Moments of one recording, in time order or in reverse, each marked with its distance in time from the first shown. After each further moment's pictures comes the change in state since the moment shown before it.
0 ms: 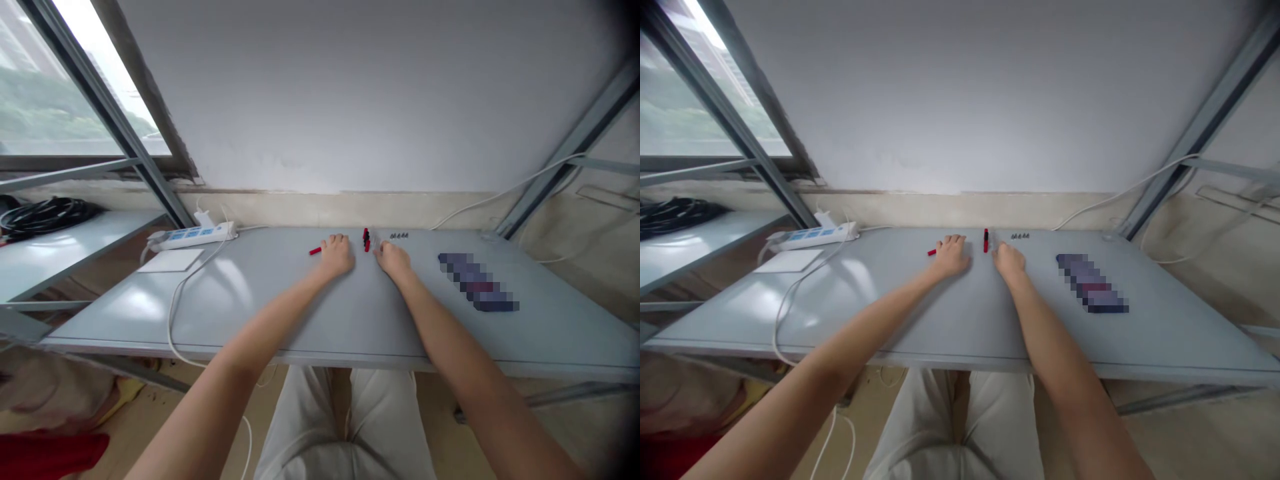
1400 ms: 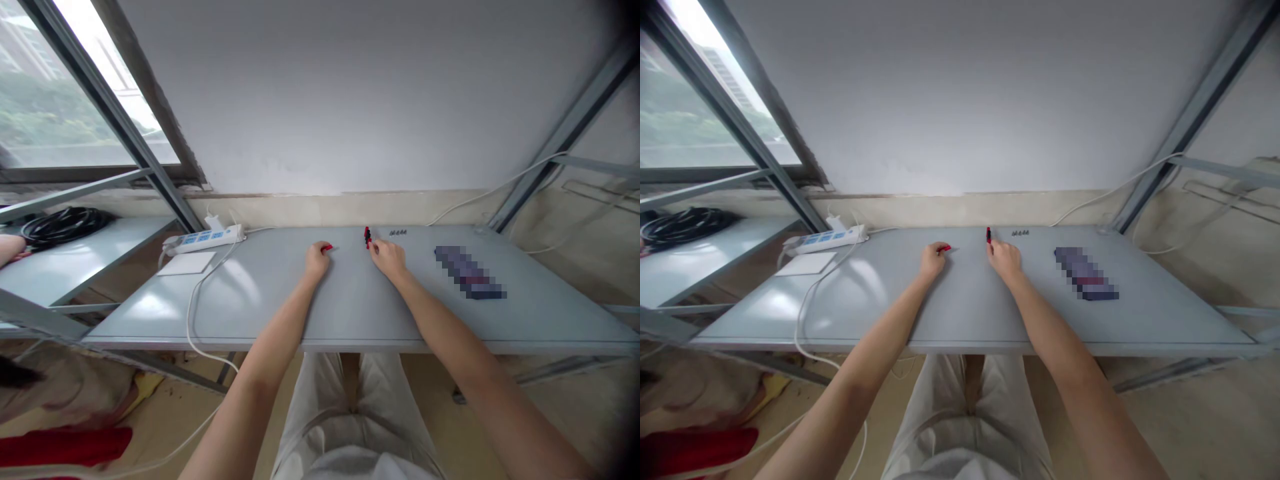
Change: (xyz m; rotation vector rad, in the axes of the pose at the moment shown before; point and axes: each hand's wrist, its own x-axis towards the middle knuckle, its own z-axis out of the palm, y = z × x) left_hand -0.014 -0.064 0.010 -0.587 0.182 -0.220; right_hand -0.025 -0.016 -0.004 0.035 0.269 -0.174
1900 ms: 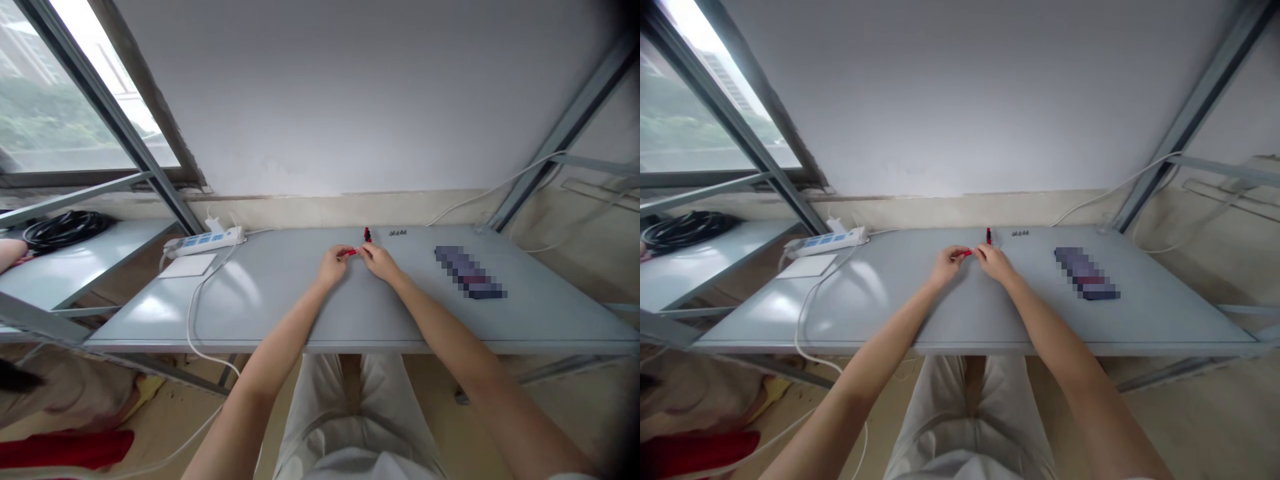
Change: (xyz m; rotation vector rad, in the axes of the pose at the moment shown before) left_hand -0.026 0.040 0.011 -0.398 -0.103 0.120; right_hand -0.005 -0.011 0.002 0.435 -0.075 -0.327
